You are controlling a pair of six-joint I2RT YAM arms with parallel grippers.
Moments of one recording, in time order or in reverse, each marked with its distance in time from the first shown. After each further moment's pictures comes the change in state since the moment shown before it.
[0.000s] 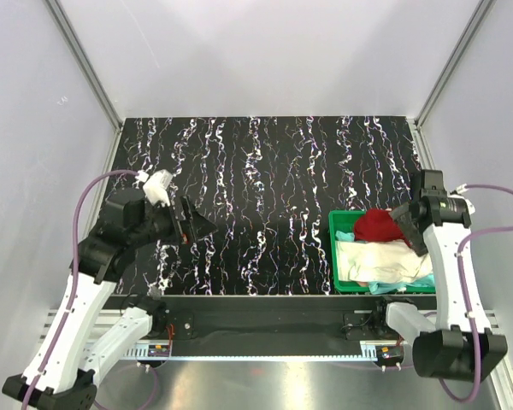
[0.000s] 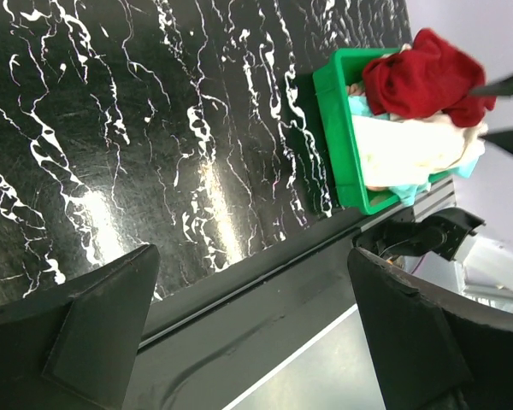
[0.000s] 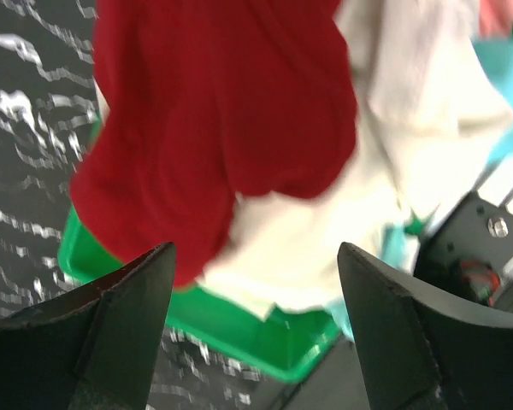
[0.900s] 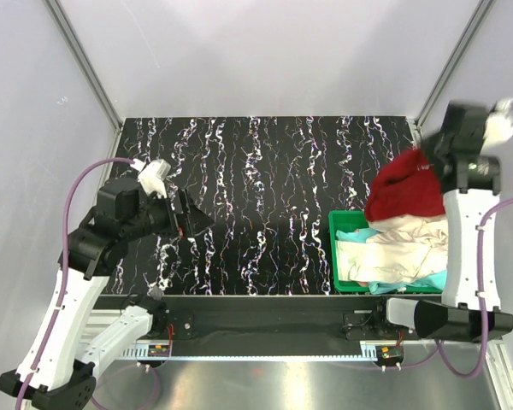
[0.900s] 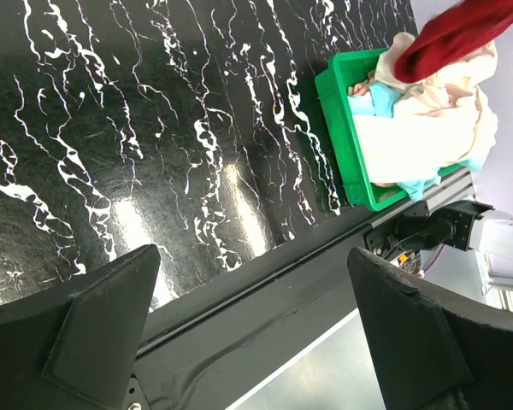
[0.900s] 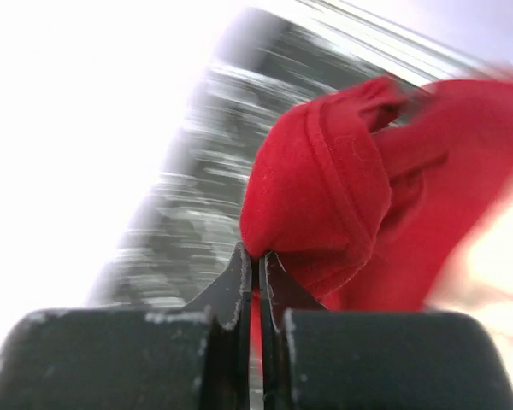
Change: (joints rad) left arm -0.018 0.085 0.180 -0.103 -0.030 0.091; right arm -0.032 0.230 0.446 0.338 0.009 -0.119
